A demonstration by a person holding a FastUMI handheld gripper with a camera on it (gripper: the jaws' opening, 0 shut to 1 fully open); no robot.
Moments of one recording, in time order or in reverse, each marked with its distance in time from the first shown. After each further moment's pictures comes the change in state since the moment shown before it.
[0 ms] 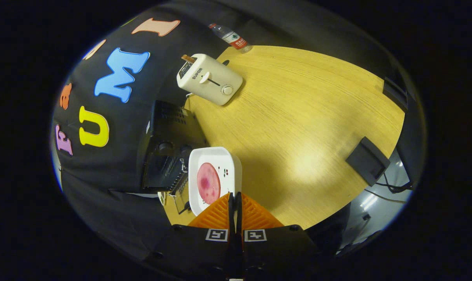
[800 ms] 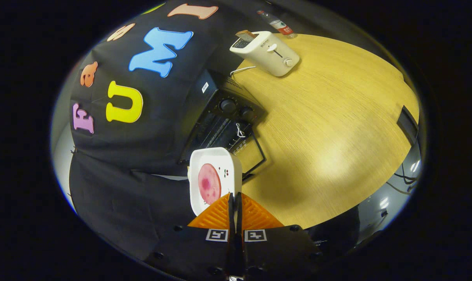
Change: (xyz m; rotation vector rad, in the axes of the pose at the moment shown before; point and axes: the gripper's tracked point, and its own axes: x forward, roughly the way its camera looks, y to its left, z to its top) arm 0.023 0.126 -0.085 -0.069 0.075 0.161
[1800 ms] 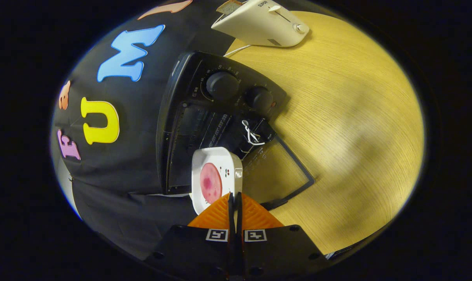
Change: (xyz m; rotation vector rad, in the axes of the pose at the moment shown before) arm 0.165 0.020 0.036 0.193 -0.018 -0.016
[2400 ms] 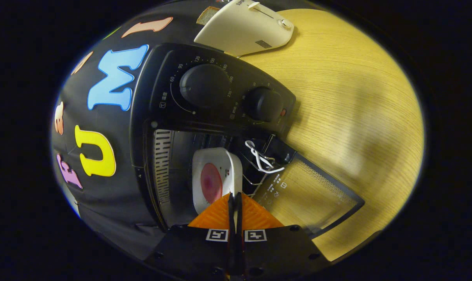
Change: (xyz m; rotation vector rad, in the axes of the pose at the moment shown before) arm 0.071 0.017 0.033 0.151 -0.235 0.045
